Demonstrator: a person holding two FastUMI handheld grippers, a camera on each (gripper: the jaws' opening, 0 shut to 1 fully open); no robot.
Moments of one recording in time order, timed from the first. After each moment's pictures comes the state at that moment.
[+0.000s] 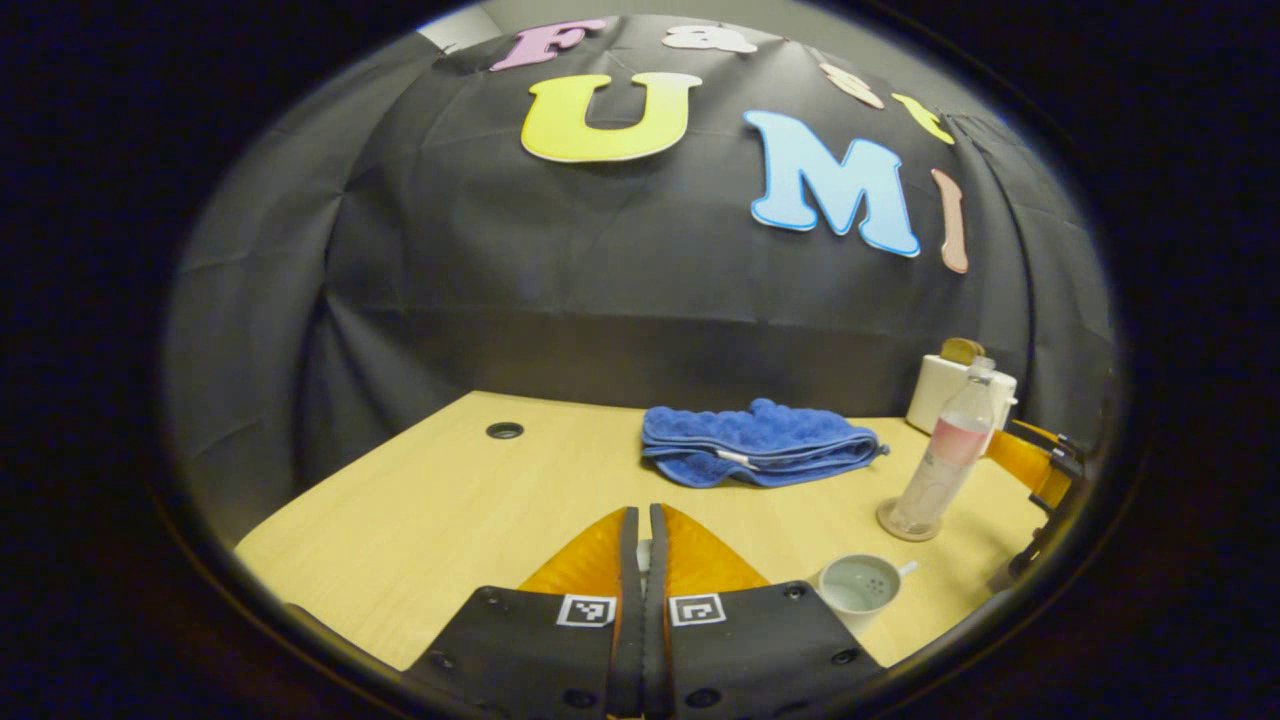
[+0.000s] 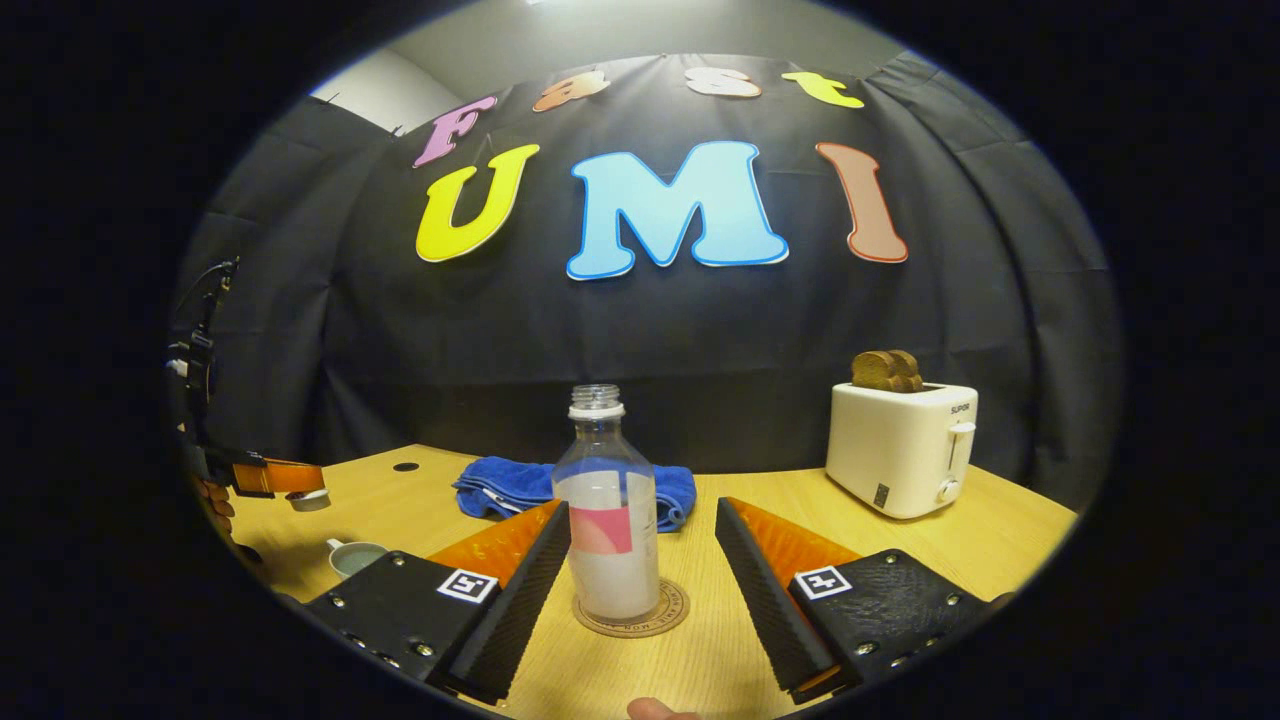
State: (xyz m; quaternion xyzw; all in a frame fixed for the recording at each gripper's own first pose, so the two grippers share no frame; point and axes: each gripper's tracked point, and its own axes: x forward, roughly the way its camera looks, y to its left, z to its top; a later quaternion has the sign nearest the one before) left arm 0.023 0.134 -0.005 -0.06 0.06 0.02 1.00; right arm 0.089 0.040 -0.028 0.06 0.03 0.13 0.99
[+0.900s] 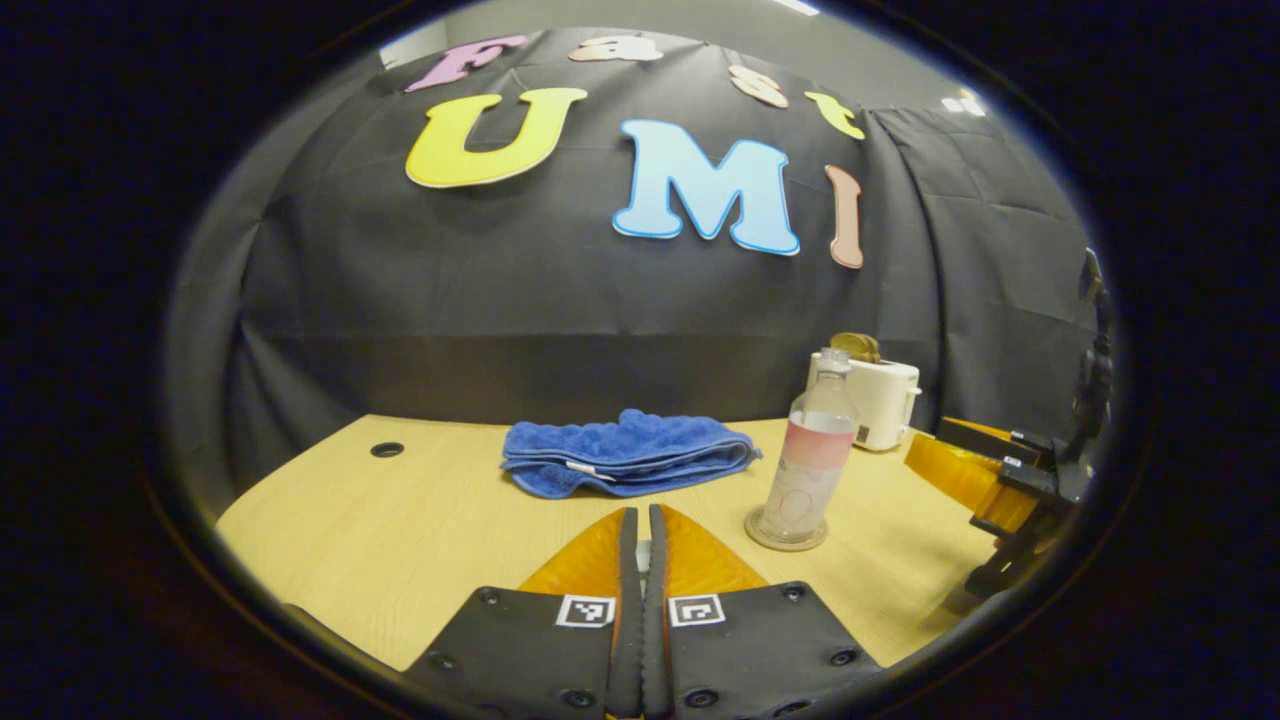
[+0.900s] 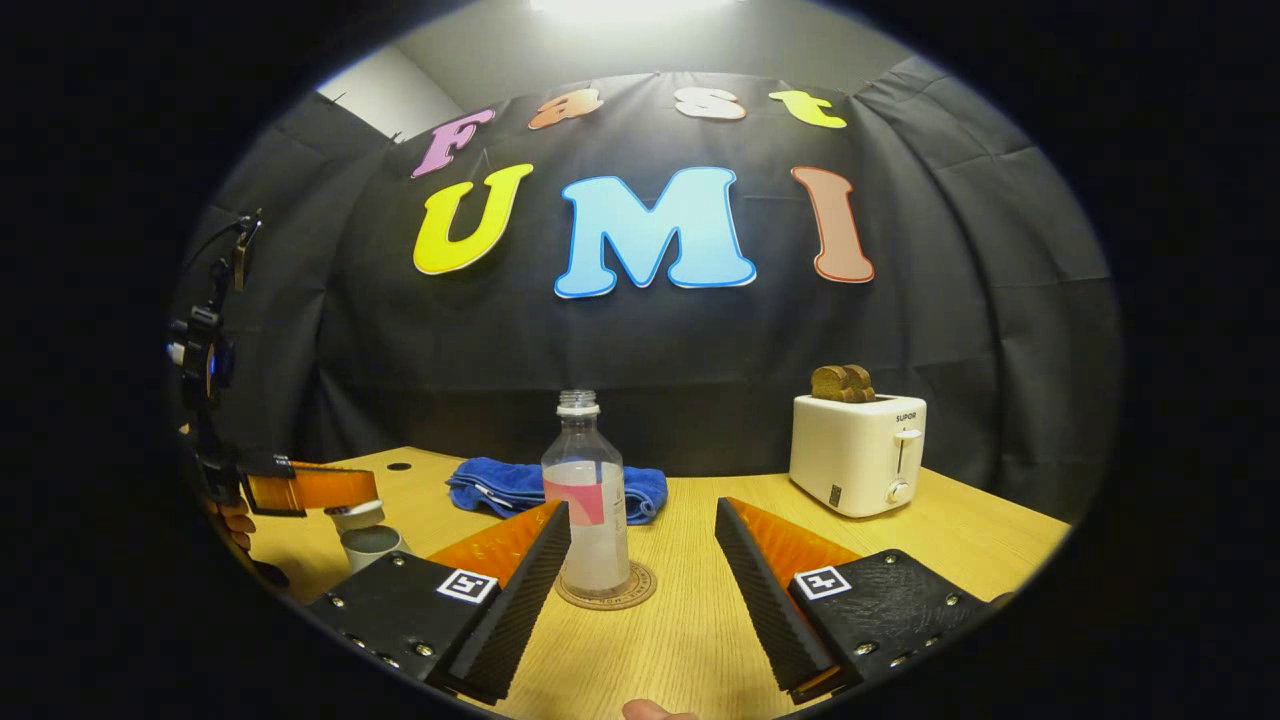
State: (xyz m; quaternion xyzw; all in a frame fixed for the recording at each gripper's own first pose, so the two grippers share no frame) left arm 0.018 0.009 0.003 -0.02 0.04 -0.09 1.00; right arm 0.053 0.019 -0.022 0.06 0.01 0.11 0.99
